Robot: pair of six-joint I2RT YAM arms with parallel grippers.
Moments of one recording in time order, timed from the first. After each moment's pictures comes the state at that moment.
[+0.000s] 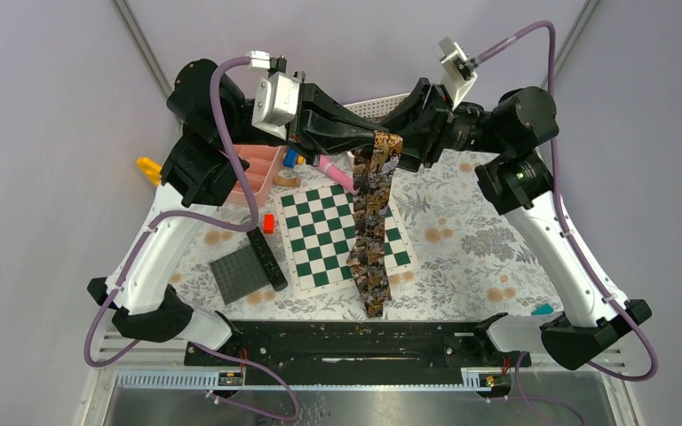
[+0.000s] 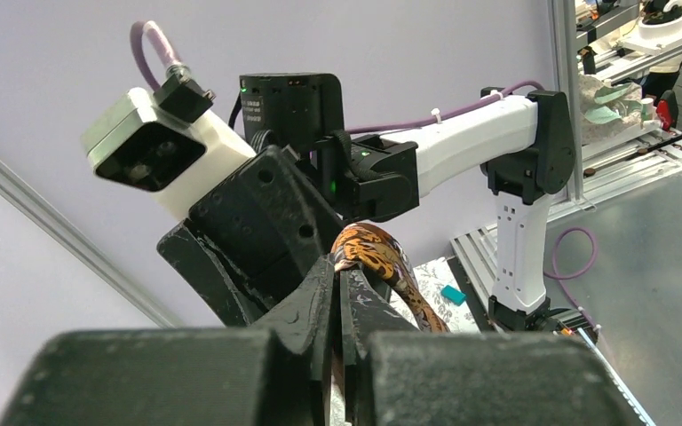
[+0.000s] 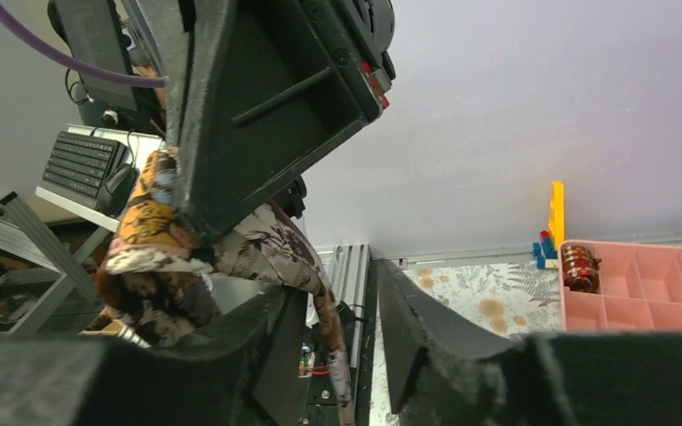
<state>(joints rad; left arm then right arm) -0.74 1.46 2.08 -0.22 1.01 0.08 0.52 1.30 1.62 0.17 -1.06 0.64</state>
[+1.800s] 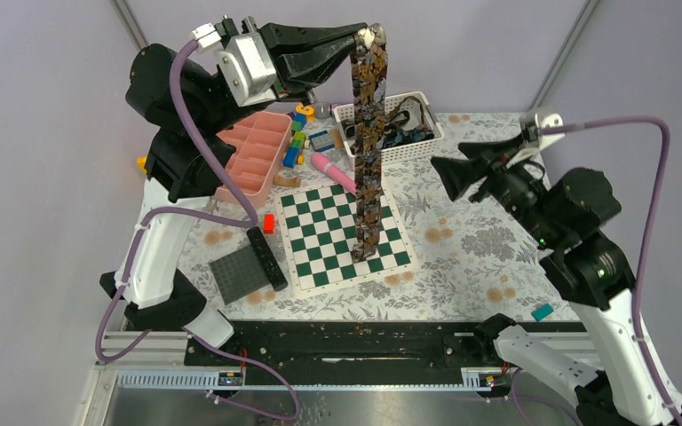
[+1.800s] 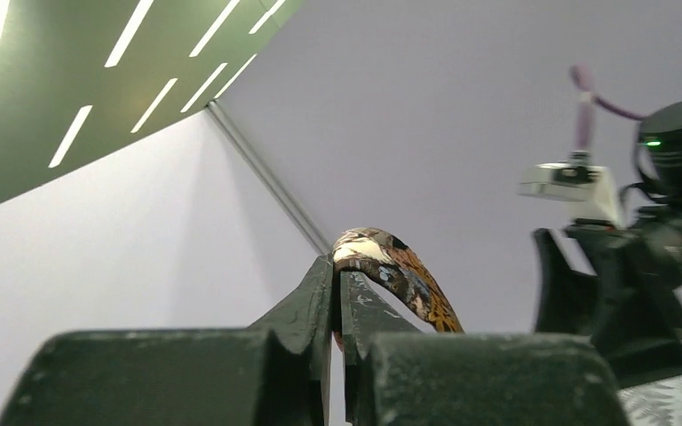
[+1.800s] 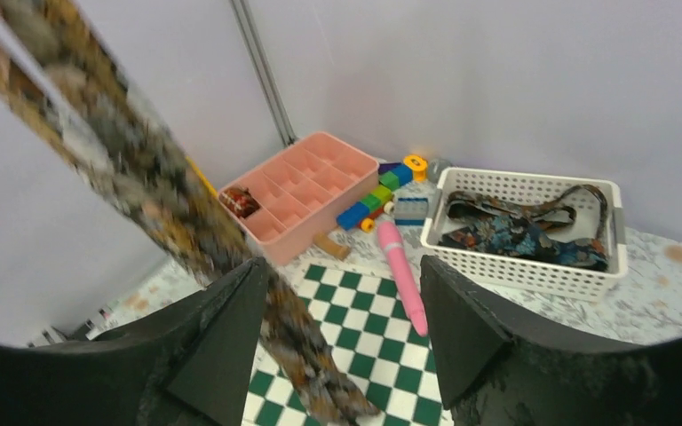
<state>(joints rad) -0.74 1.57 2.38 -0.20 0.63 0.31 0.53 0.88 1.42 -0.45 -0.08 0.22</state>
